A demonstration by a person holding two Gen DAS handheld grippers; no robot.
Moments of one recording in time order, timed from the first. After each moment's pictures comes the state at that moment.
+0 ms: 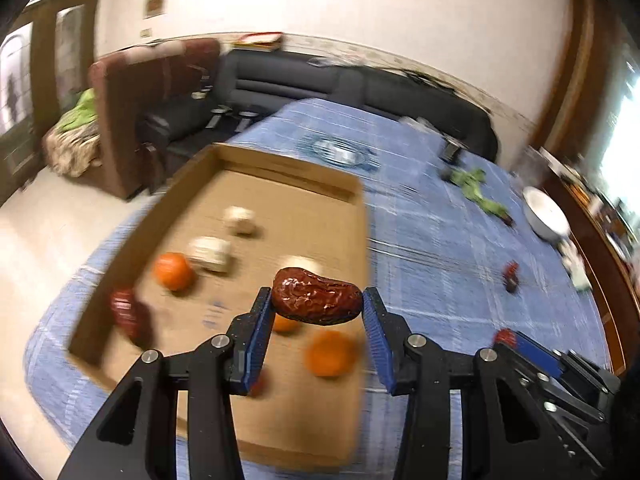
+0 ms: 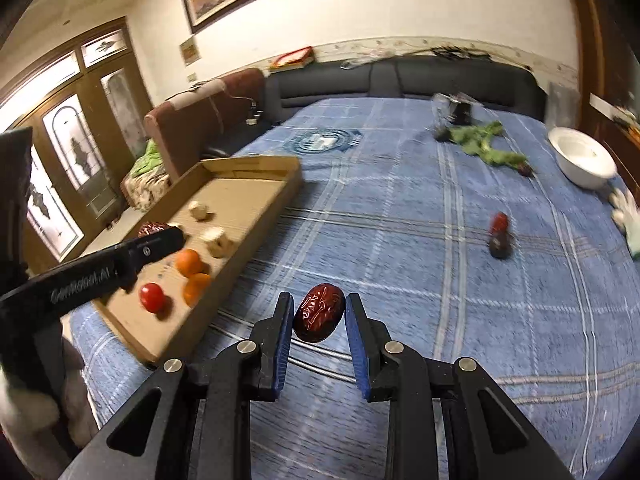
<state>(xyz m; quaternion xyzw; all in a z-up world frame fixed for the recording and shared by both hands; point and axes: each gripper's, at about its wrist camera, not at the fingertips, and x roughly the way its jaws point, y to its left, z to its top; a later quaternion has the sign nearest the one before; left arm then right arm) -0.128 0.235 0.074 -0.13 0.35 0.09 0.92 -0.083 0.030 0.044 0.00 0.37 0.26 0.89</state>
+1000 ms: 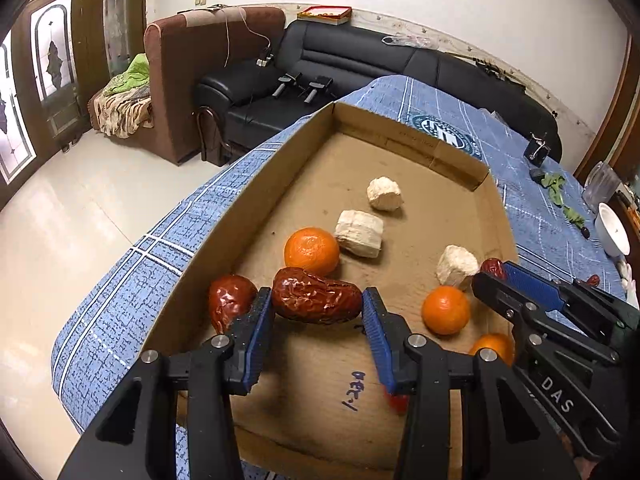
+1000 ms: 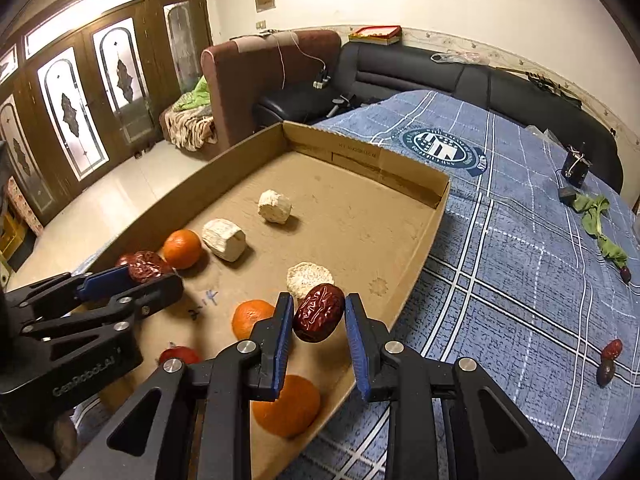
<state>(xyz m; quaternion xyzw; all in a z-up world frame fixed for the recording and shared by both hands) -0.126 0.316 0.028 -0.15 0.40 0.17 0.89 -0.028 0.182 0.016 -0.12 0.38 0.33 0.85</state>
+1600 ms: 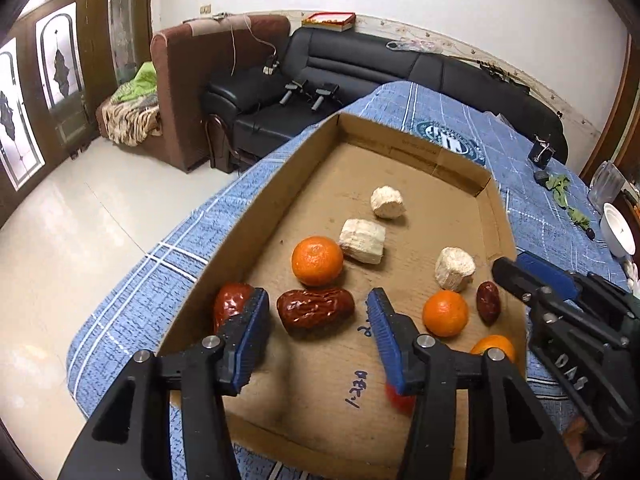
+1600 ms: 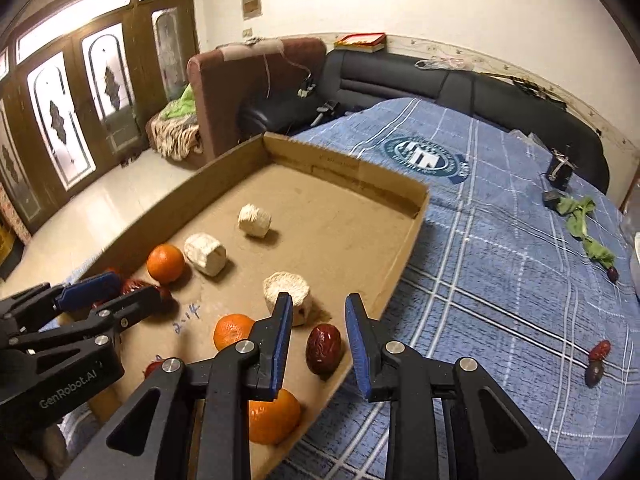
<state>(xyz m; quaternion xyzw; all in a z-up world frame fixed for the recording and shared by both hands) -0.131 0.308 0.041 -0.13 0.39 0.19 0.89 -0.027 0.173 0.028 -0.11 0.37 0.31 0.87</state>
